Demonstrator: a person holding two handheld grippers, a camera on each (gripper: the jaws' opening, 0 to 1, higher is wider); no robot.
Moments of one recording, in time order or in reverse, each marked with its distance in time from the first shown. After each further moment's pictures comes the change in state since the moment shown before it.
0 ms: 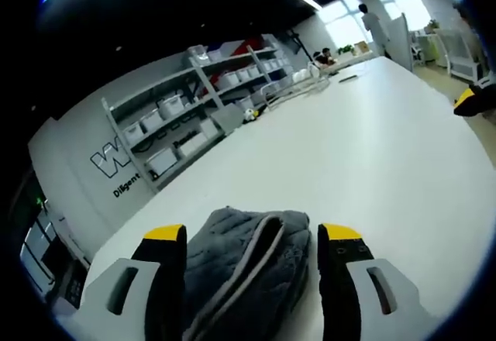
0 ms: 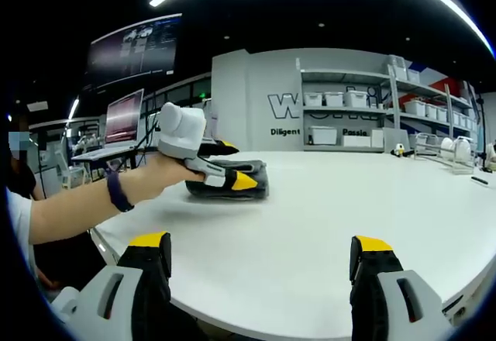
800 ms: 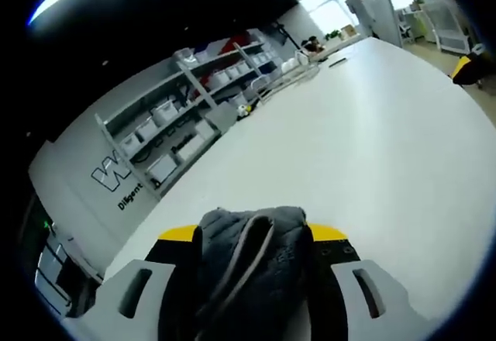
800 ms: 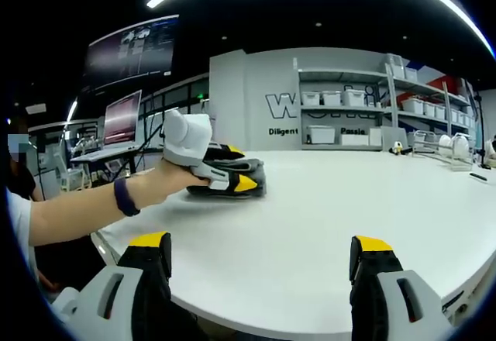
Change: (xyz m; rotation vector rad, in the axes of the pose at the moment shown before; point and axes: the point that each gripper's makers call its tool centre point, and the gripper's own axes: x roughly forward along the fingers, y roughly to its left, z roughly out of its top) left arm 0.011 -0.006 -0.006 0.124 0.022 -0.006; right arm -0.002 -0.003 -0.003 0.011 0.000 -0.005
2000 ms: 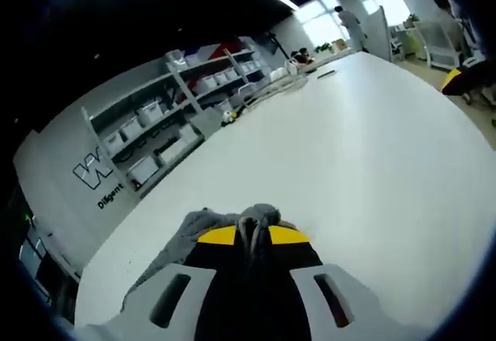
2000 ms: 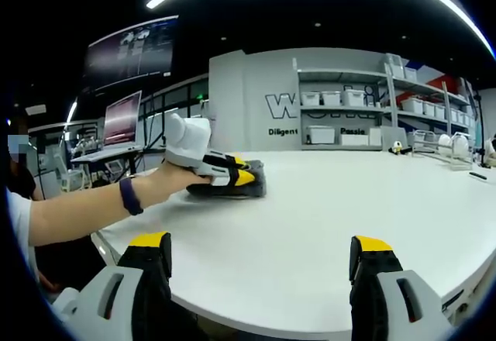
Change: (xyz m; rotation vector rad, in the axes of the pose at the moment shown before) left arm 0.007 -0.007 -0.004 -0.080 -0.050 -0.109; right arm -0.002 0.000 0.000 0.004 -0.003 0.000
